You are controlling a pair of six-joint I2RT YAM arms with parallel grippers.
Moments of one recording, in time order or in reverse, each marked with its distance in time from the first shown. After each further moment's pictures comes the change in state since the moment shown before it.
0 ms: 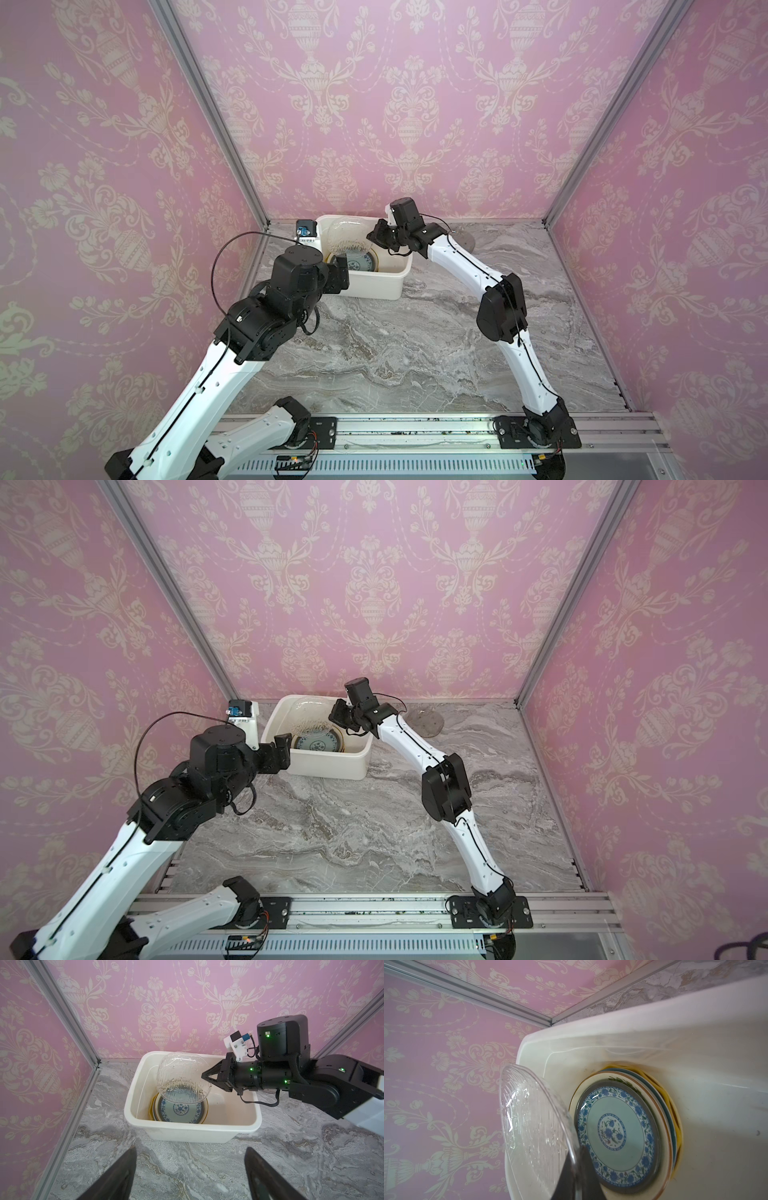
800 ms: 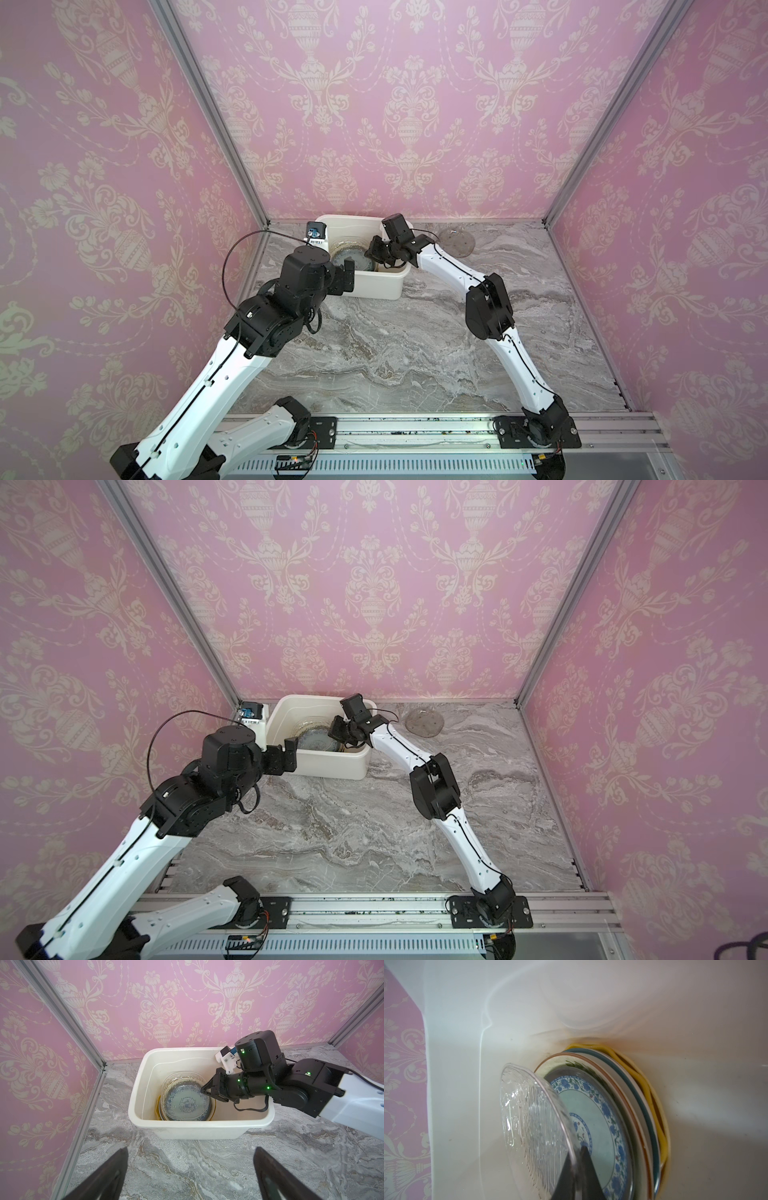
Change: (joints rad) left arm 0.000 0.015 -0.031 0.026 -0.013 0.066; right arm 0.014 0.118 0.003 0.000 -0.011 -0.006
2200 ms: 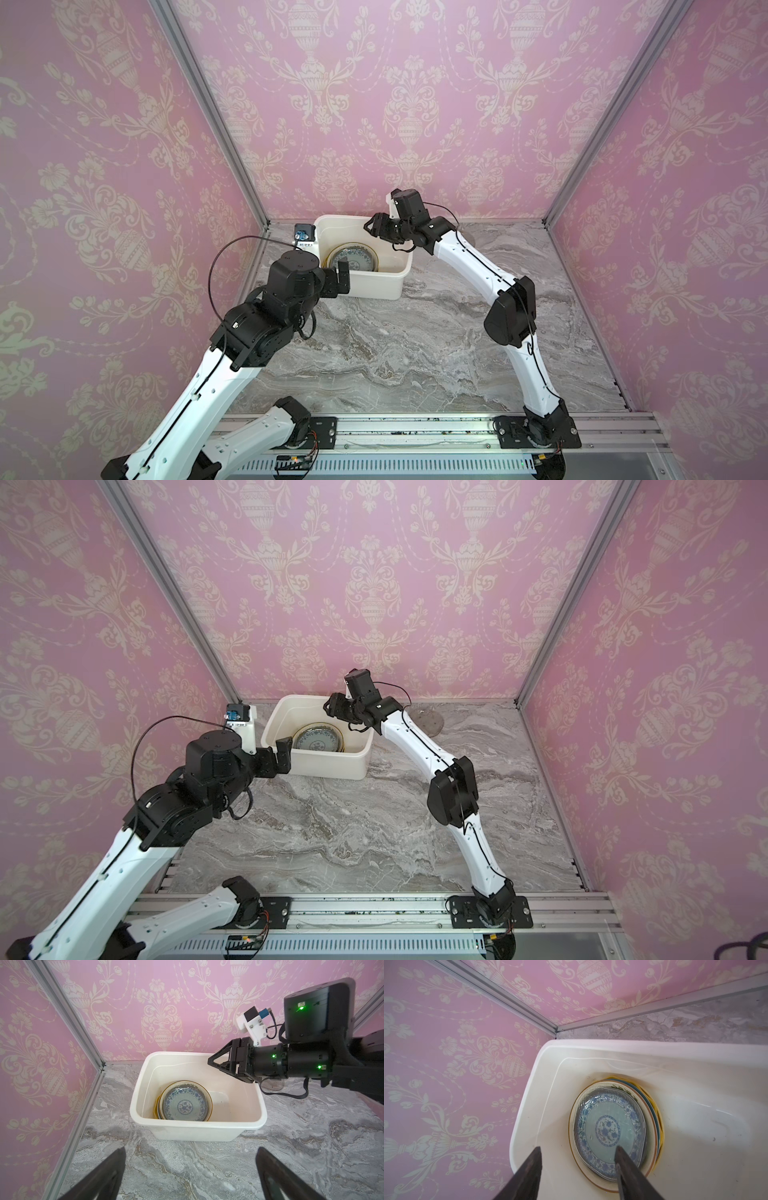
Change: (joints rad) left arm 0.000 -0.054 0.013 -0.028 0.014 -0.051; right arm 0.001 -0.271 -0.024 -0.076 0.093 -0.182
